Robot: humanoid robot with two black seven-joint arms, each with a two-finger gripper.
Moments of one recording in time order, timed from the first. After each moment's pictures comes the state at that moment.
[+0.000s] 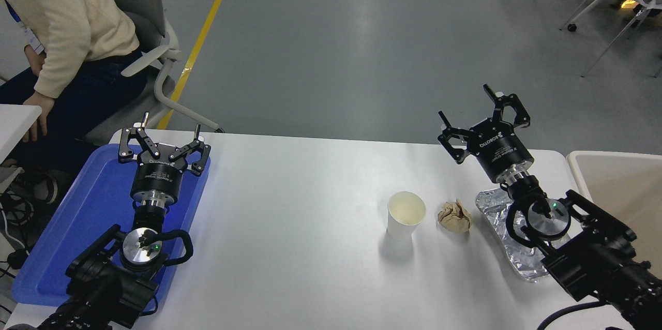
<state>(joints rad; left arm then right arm) -0.50 0.10 -1.16 -0.54 -0.09 -0.64 -0.36 0.59 -0.24 0.79 0.66 0.28 0.60 0.16</state>
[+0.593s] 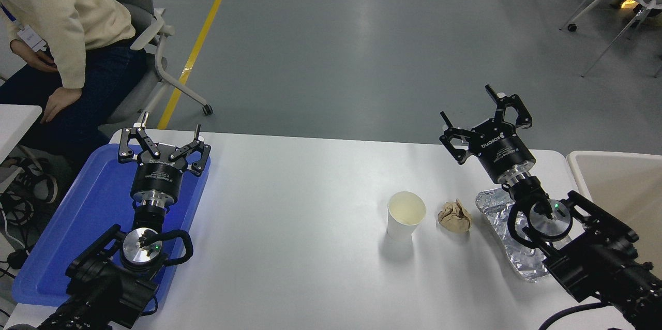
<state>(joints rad) -0.50 0.10 -1.16 -0.54 -0.09 -0.64 -0.36 0.59 -0.25 0.78 0.66 0.28 0.60 0.16</state>
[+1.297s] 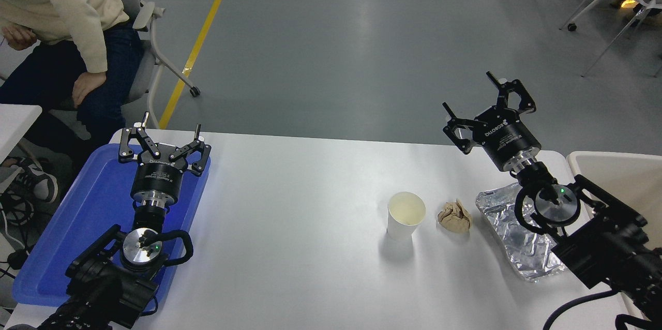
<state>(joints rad) -0.50 0.10 -1.16 -0.54 -0.09 -0.64 -0.36 0.67 -0.32 0.76 0.70 0.16 0.51 0.16</state>
